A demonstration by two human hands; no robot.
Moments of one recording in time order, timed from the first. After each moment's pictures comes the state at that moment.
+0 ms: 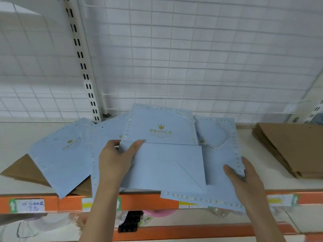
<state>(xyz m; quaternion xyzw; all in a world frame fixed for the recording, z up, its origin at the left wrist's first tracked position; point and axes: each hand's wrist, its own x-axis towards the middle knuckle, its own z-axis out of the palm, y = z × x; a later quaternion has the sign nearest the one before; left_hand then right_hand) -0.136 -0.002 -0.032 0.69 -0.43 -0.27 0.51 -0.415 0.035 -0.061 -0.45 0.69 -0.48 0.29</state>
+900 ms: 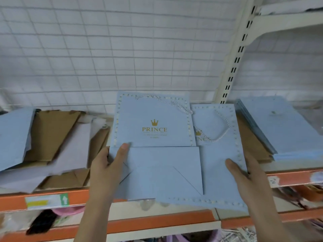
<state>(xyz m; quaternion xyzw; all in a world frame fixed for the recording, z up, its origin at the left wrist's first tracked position) -0.497 0.020 -0.043 0.64 -0.43 -0.31 0.56 -0.771 0.055 -0.053 -0.46 0.66 -0.52 0.27</state>
